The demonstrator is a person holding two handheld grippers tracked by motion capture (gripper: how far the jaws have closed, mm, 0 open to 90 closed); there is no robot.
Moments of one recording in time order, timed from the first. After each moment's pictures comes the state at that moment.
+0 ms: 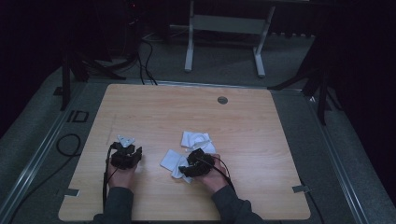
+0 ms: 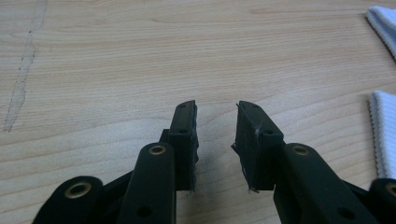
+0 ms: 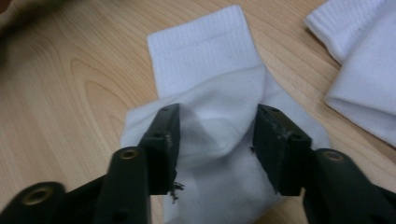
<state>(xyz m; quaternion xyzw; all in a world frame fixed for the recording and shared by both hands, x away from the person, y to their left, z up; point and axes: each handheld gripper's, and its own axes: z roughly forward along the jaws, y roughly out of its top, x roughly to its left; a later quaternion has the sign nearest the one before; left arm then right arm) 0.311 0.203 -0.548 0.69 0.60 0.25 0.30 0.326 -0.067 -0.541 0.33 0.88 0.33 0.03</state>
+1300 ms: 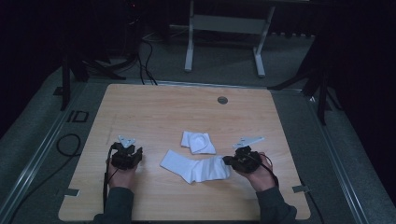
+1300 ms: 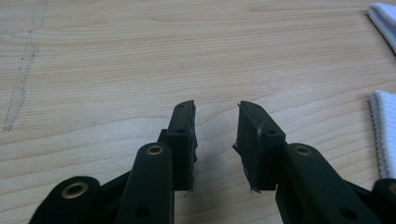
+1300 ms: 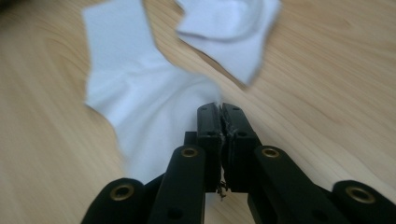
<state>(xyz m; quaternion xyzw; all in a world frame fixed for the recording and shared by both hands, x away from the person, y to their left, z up) 0.311 0.201 -0.549 0.70 0.60 0.26 0.30 0.320 -0.203 -0.496 0.36 0.87 0.34 0.08</state>
